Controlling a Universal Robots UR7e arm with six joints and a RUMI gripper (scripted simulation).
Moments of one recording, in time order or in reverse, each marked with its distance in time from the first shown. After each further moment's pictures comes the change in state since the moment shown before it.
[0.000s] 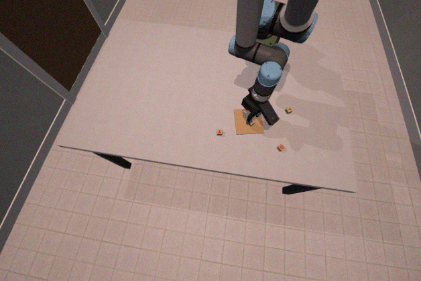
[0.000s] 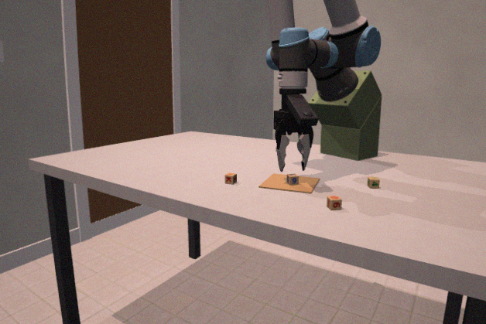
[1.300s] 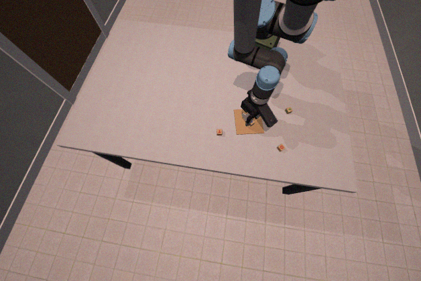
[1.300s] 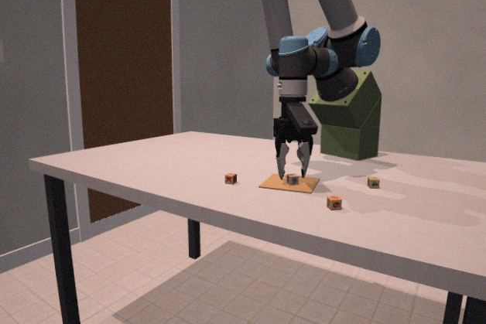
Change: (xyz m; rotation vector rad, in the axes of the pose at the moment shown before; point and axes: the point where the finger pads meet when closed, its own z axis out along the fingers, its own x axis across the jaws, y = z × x) arm 0.000 0.000 0.021 0.000 -0.001 0.000
